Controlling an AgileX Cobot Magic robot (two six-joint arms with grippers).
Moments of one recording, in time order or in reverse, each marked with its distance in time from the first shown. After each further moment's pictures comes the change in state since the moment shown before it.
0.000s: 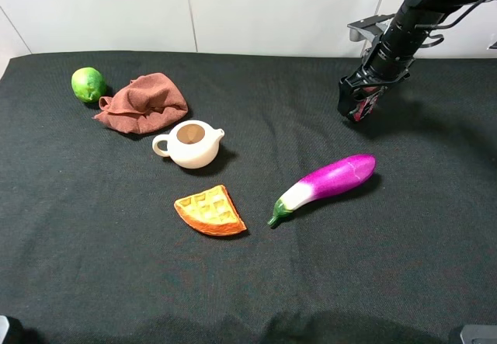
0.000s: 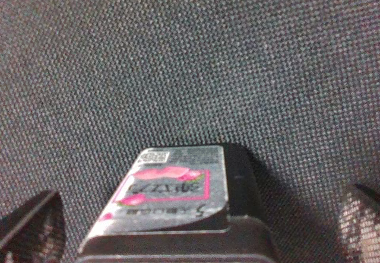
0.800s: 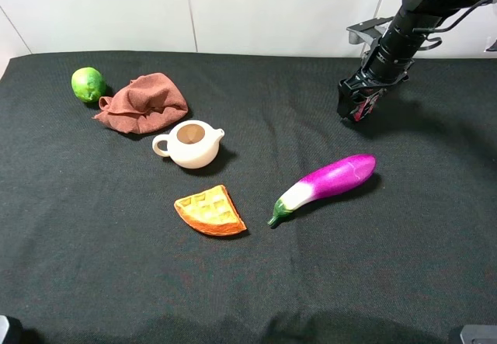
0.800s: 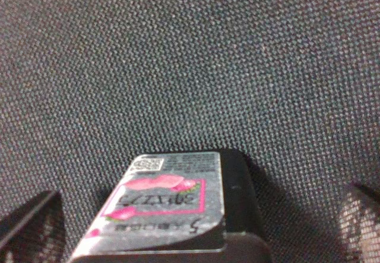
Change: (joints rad) left arm 0.000 0.000 0.000 0.000 0.000 0.000; right arm 0.000 0.013 0.000 -0.006 -0.010 0.005
